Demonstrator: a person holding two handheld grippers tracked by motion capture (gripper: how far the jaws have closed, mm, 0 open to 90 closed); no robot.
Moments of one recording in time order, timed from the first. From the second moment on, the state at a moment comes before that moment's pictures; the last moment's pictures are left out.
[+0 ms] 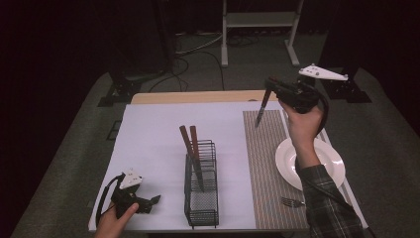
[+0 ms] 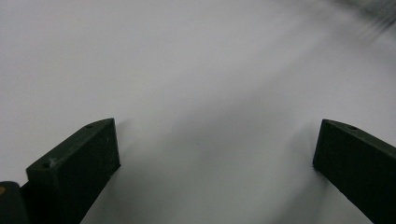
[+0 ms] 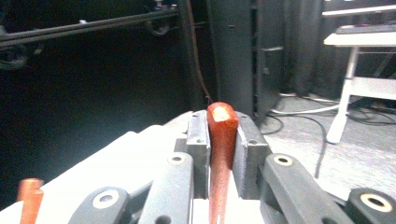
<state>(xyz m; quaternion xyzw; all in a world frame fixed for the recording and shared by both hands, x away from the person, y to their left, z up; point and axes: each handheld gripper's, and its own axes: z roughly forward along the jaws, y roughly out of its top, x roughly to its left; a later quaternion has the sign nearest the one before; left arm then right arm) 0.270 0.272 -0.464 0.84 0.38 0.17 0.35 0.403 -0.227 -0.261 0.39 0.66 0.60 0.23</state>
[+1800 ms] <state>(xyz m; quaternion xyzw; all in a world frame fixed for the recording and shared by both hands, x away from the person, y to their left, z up) 0.270 0.272 -0.464 0.84 0.38 0.17 0.35 0.441 -0.299 -0.352 0.52 0.59 0.54 0.29</state>
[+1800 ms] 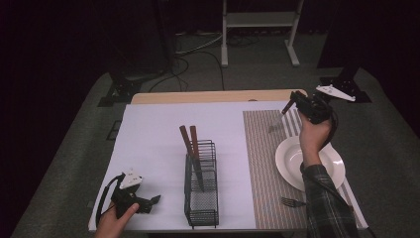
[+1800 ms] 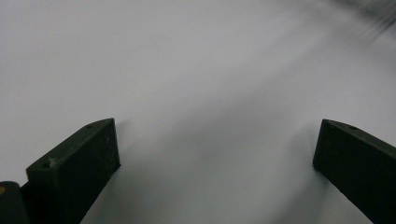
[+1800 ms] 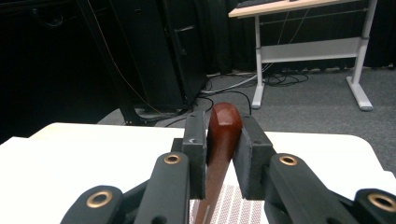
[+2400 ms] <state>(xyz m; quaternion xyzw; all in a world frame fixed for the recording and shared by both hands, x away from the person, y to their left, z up) 0.270 0.272 -0.464 0.84 0.38 0.17 0.35 0.432 -0.326 -0.361 0.54 0.58 0.53 0.29</state>
